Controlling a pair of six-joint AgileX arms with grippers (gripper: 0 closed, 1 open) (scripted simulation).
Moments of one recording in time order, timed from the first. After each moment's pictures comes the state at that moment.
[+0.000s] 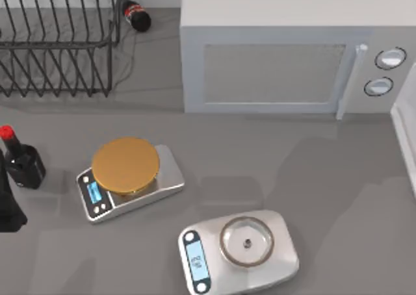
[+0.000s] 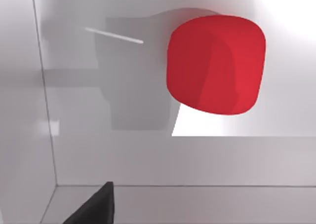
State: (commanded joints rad) left arm 0.00 0.00 0.00 0.00 0.00 0.00; right arm -0.27 2.12 1.61 -1.06 0.00 -0.25
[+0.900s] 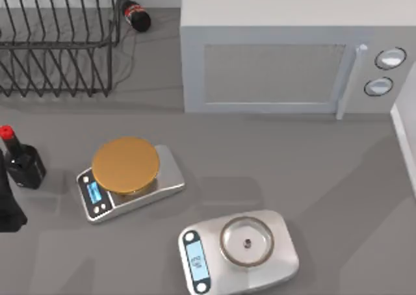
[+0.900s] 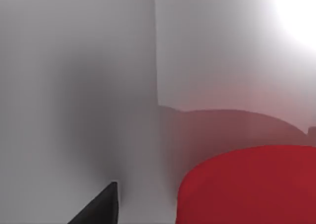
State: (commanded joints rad) left arm 0.00 0.00 0.00 0.00 0.00 0.00; right arm -0.27 2.40 1.42 -0.59 0.01 -0.24
